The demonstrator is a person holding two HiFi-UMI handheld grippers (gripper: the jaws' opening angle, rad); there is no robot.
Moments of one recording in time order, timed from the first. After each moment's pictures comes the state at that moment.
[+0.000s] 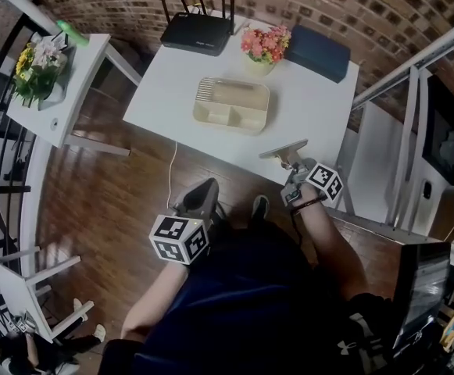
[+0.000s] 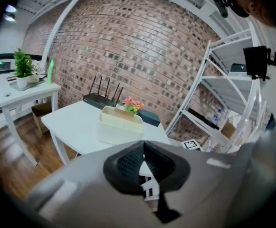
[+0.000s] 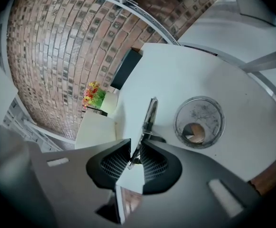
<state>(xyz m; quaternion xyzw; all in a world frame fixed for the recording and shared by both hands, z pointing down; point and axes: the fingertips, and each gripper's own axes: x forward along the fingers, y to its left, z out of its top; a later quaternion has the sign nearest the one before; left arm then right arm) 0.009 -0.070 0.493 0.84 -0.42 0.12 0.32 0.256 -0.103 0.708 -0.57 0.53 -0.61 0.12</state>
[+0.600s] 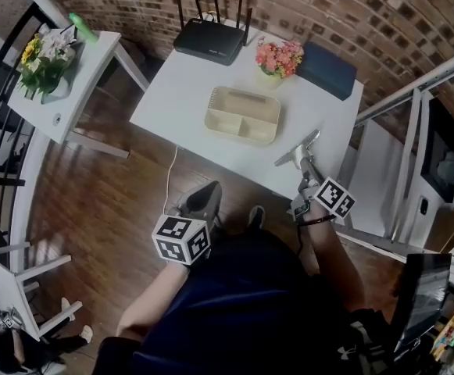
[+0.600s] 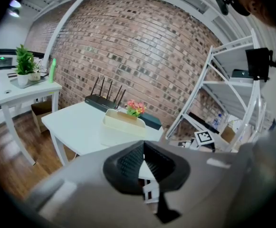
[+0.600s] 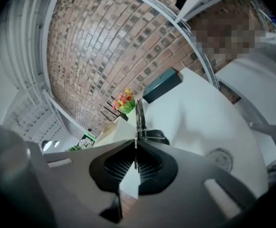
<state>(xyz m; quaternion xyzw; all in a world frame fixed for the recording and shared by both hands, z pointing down) -0.009 -0.085 0.492 0.84 -0.42 0.10 0.32 0.247 -0.134 0.597 -0.59 0.66 -0.46 0.08</state>
